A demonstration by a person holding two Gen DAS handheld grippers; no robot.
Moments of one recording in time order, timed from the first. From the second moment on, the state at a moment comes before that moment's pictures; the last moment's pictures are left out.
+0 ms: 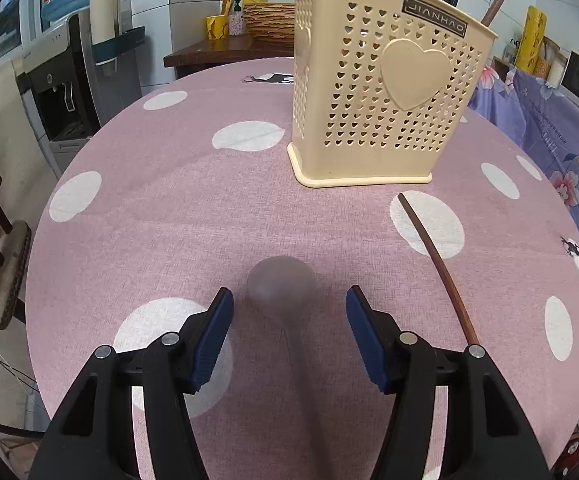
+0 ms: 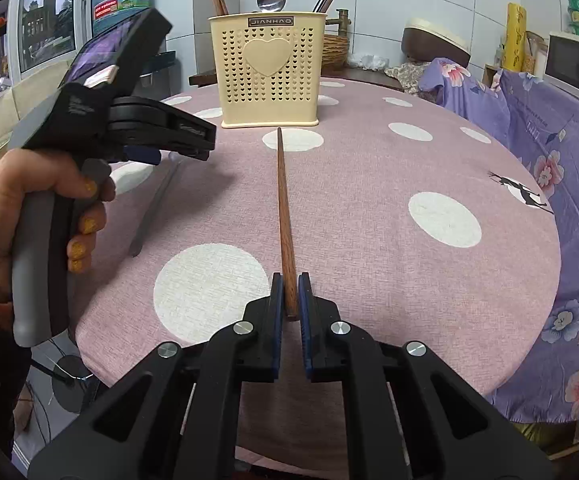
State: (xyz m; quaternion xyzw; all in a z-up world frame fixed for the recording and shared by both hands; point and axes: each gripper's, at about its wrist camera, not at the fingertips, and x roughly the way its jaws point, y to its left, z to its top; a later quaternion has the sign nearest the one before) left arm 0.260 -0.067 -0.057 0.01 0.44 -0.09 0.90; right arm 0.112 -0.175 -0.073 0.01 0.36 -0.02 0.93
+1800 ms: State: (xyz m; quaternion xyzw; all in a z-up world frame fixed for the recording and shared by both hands) left arm 0.234 -0.051 0.058 -0.04 0.23 -0.16 0.96; right arm 0.229 -0.236 0.155 0.03 0.24 0.09 0.96
